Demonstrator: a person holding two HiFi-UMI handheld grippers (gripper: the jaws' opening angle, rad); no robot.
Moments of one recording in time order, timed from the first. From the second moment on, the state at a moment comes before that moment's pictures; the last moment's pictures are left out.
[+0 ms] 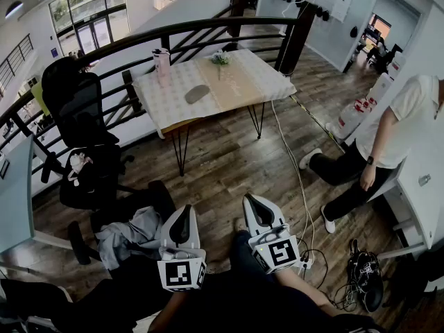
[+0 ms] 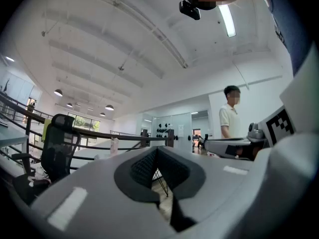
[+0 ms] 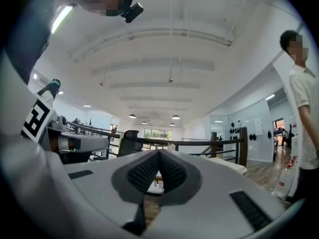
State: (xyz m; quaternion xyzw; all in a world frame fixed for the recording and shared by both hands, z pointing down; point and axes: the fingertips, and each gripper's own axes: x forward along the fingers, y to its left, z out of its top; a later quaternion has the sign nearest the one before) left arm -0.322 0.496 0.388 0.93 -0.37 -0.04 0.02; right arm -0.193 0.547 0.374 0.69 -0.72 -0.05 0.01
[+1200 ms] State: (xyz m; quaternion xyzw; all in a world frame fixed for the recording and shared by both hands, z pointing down) left arm -0.074 0.307 0.407 0.90 -0.44 0.01 0.05; right arm 0.053 0.302 0.405 0.53 -0.85 -0.01 0.01
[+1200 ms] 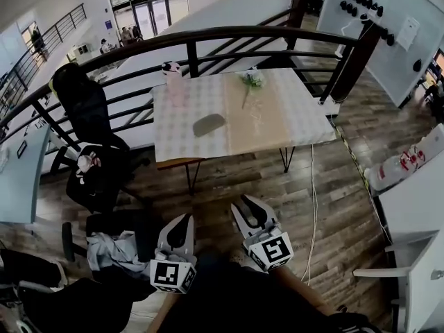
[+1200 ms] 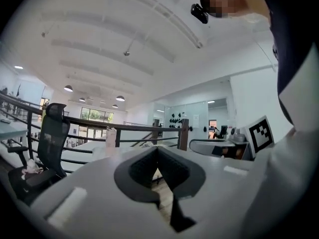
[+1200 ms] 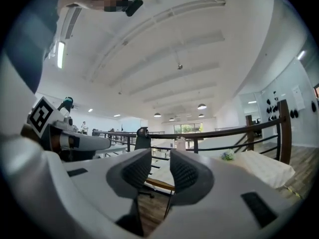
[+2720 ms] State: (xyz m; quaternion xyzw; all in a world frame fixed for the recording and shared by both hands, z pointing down) left arm -0.048 -0.111 0.404 0.90 -0.44 -0.03 0.02; right arm 0.085 -0.089 0.432 0.51 -0.85 -0.02 0.10
